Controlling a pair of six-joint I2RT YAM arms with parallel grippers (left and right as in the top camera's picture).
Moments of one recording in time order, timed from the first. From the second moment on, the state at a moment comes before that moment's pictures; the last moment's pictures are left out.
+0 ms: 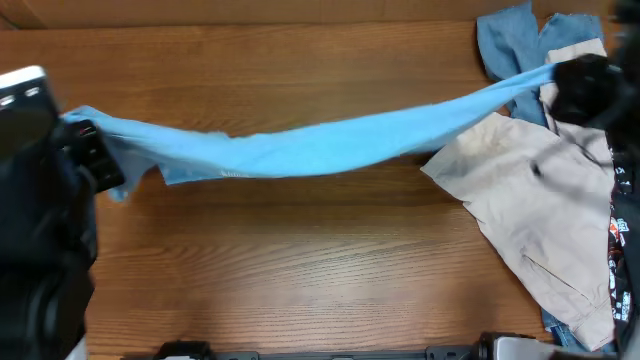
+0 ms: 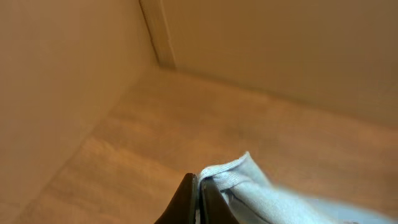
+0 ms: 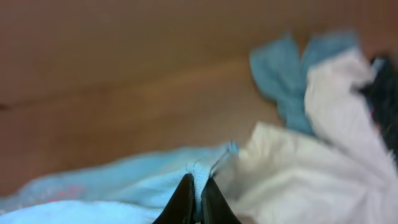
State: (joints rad) left arm 0.00 1.11 1.78 -1.18 -0.40 -0.18; right arm -0.08 1.46 2.21 -1.43 -0.17 0.17
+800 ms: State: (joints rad) left arm 0.06 1.77 1.92 -0.87 -0.29 -0.14; right arm 0.02 2.12 2.31 -1.00 -0.23 0.14
